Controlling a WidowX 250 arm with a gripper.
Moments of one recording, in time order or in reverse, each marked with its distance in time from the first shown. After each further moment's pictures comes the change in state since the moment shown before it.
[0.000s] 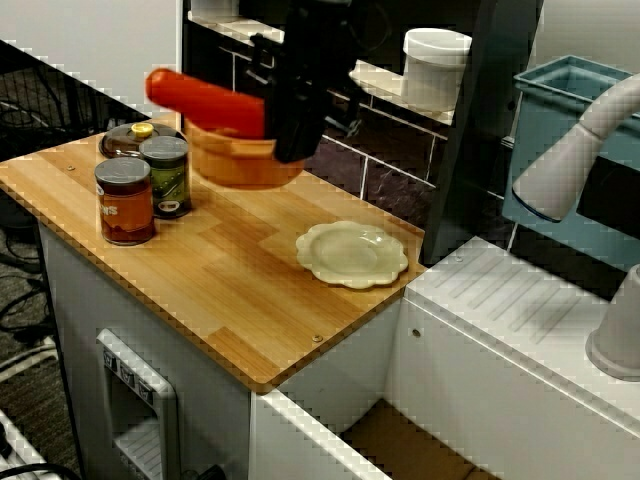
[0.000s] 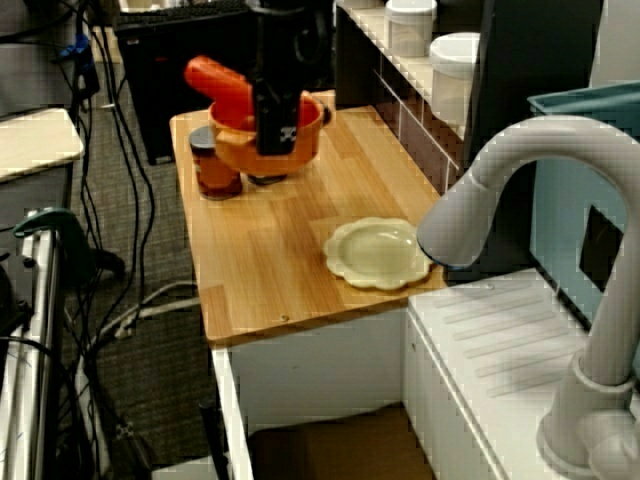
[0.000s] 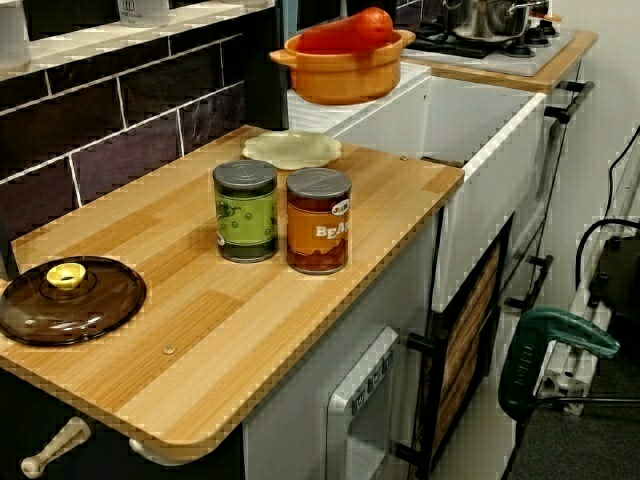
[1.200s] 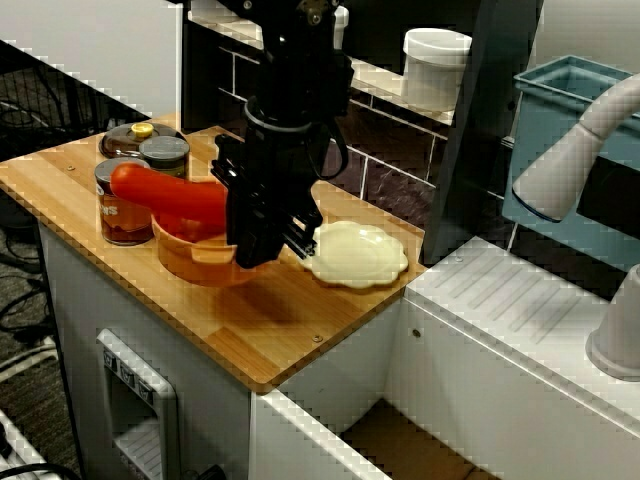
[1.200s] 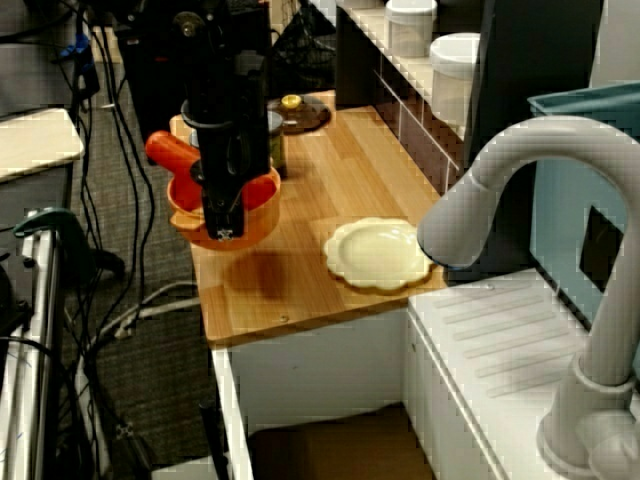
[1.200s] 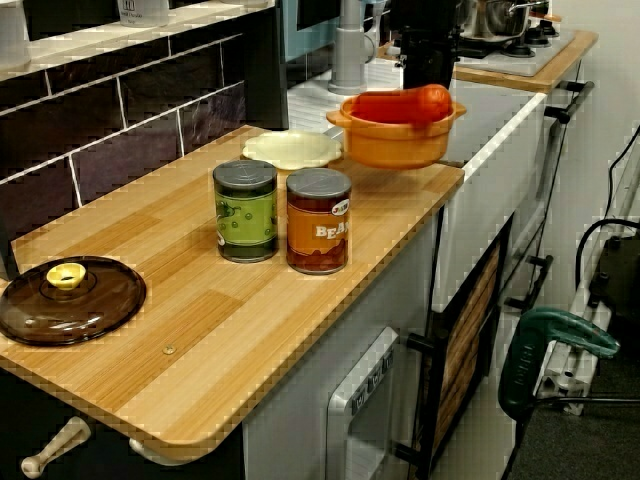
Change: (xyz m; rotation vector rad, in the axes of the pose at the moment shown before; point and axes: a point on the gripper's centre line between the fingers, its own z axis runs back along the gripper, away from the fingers) arm -0.039 -0.024 -0.055 0.067 -0.052 -0.058
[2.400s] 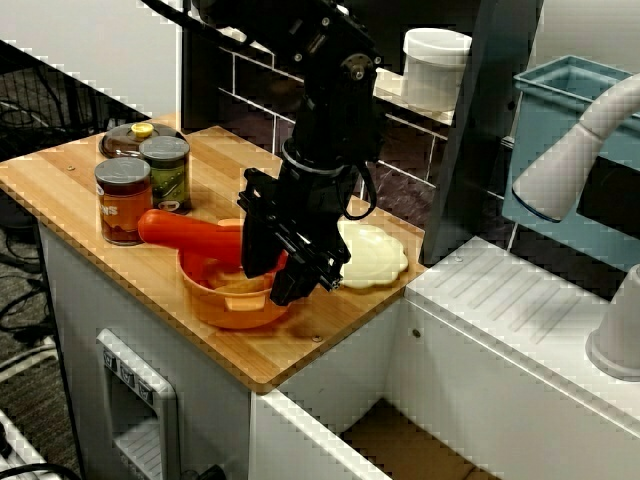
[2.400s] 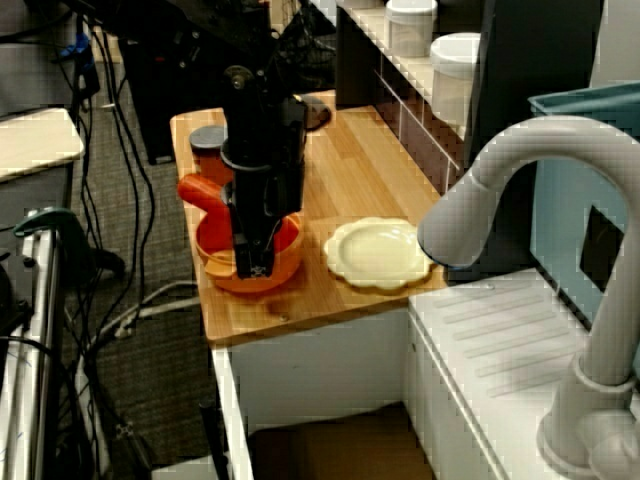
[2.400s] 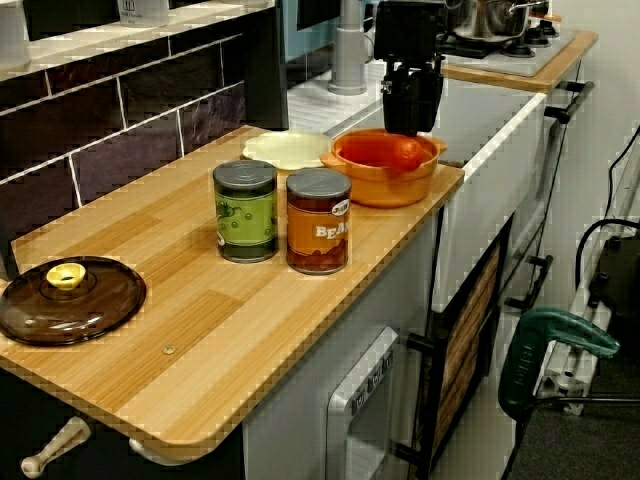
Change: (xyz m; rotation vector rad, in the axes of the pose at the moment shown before) arm 0.015 -0.010 -0.023 0.024 0.052 0.018
